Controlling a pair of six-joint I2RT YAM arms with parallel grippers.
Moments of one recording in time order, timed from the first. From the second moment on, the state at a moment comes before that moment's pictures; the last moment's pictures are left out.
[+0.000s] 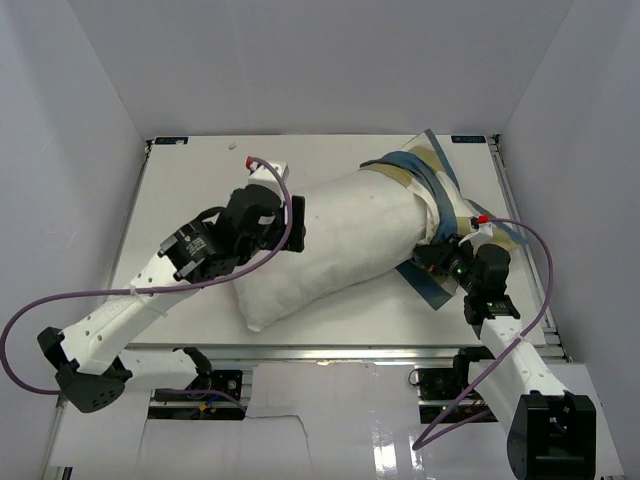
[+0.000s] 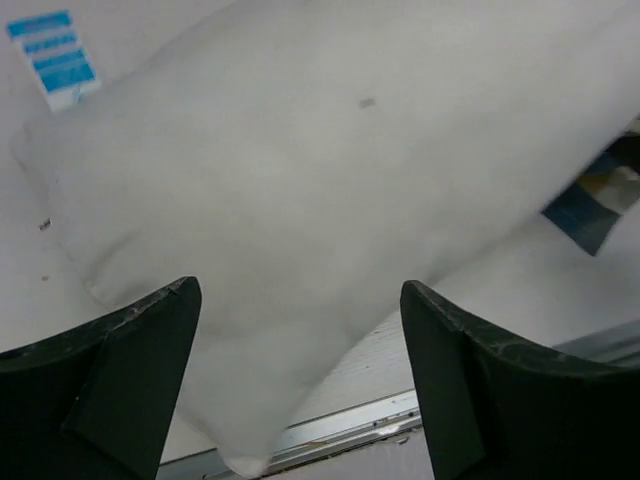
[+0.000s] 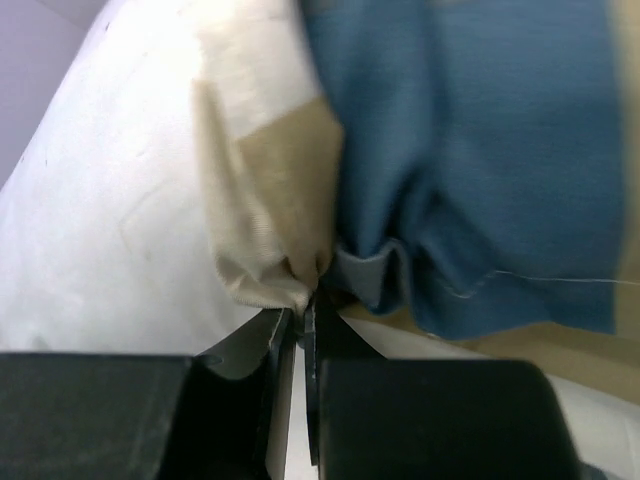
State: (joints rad) left arm -0.88 1.16 1.31 -0.82 -0.48 -0.47; right arm 0.02 0.84 0.28 0.27 -0.42 0.55
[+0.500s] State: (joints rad) left arm -0.94 1.52 1.58 -0.72 -0.22 -0.31; right arm 0.05 0.63 0.26 0.20 -0.46 0.57
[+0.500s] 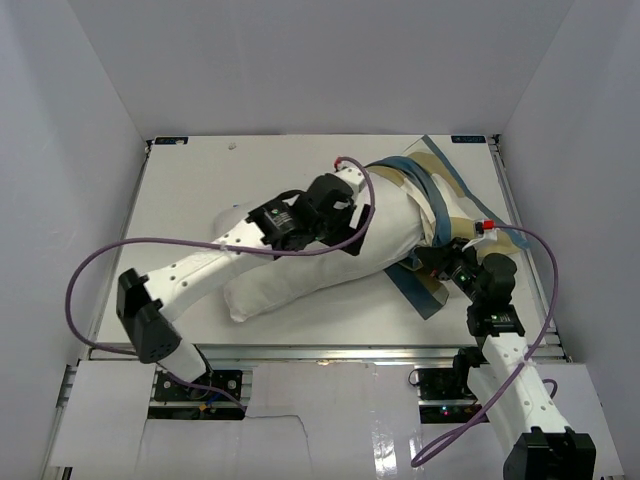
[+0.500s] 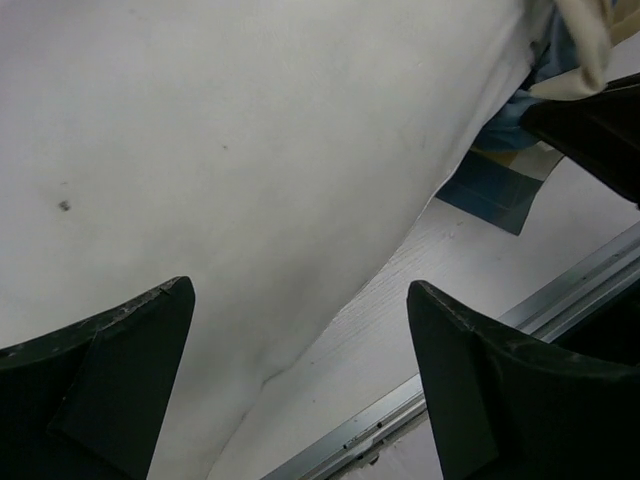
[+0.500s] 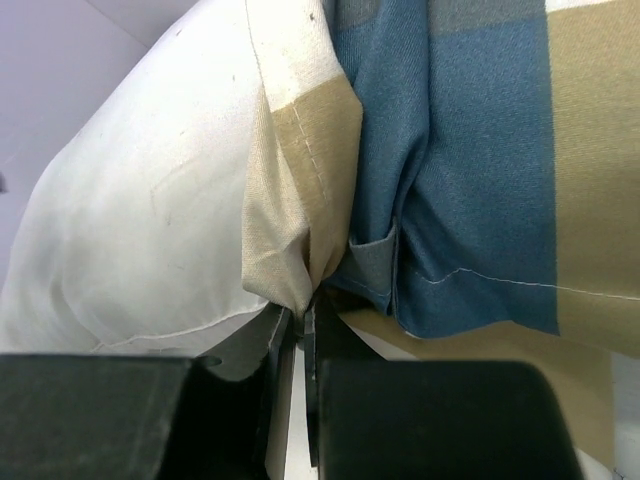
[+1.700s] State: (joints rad) left arm -1.06 1.35 1.39 -0.79 -0.47 -0.38; right arm -0.17 1.15 0.47 0.24 -0.40 0.53
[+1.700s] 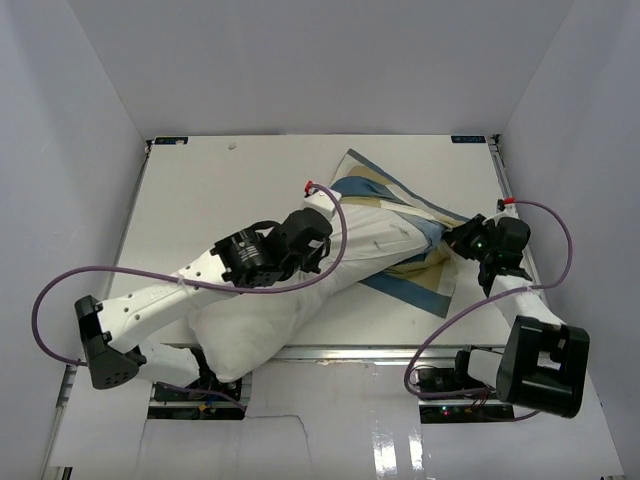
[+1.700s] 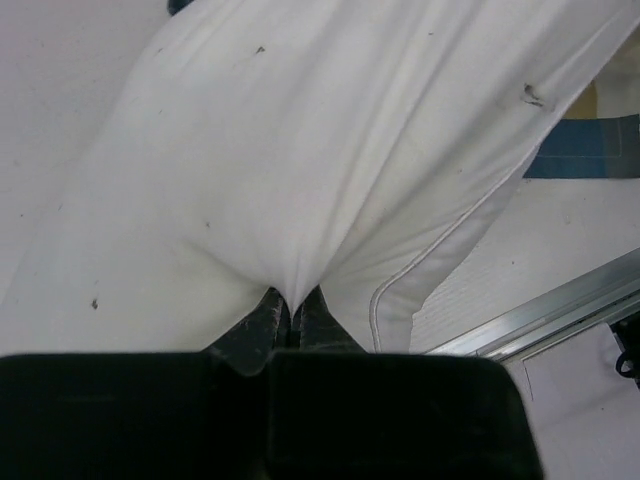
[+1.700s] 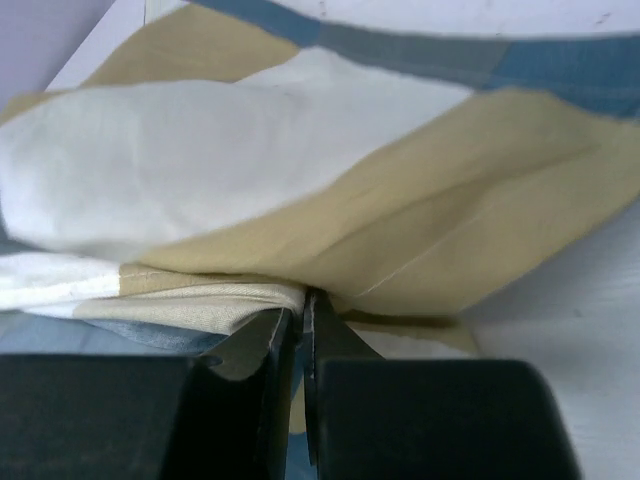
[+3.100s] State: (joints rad) left arm -0.26 1.67 1.99 -1.01 -0.56 -0.38; right arm -0.35 0.99 0.54 0.08 -0.33 0.52
